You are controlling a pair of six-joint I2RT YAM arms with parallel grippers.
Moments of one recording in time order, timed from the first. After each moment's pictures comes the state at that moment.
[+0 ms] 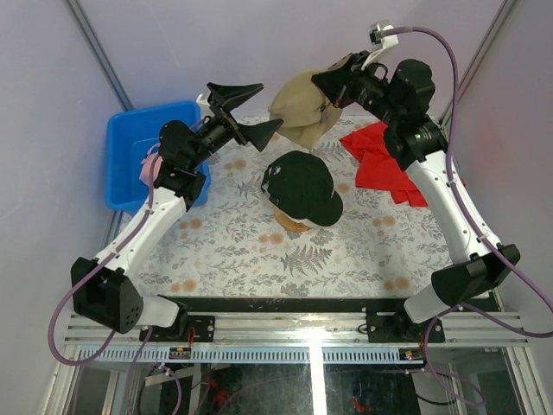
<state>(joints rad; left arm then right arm) -0.35 1.36 1.22 0.56 0.53 -2.08 0.38 1.55 1.79 -0.10 -0.40 0.34</state>
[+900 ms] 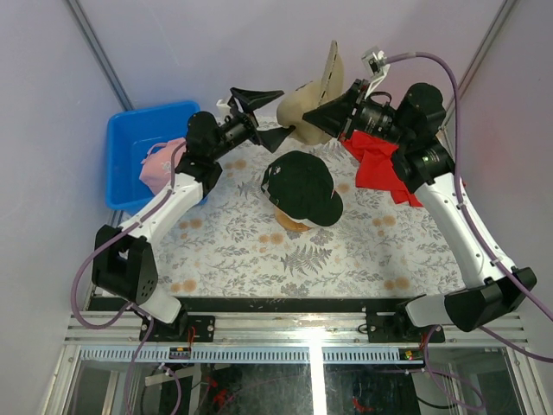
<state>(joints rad) -0.36 1.55 1.25 0.50 0.52 -2.00 0.39 1.39 1.58 0.00 -0.76 0.45</state>
